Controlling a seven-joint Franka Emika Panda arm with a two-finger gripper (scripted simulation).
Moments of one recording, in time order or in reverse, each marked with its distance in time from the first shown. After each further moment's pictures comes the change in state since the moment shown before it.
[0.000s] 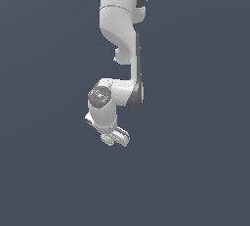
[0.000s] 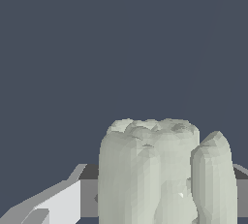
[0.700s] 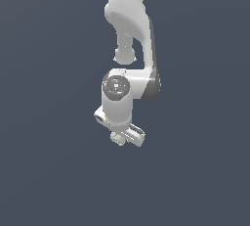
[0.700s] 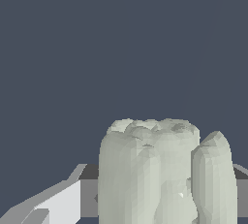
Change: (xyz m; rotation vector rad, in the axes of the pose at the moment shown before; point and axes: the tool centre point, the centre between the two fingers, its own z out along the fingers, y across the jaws) arm -0.010 -0.054 -0.059 0.000 0.000 0.000
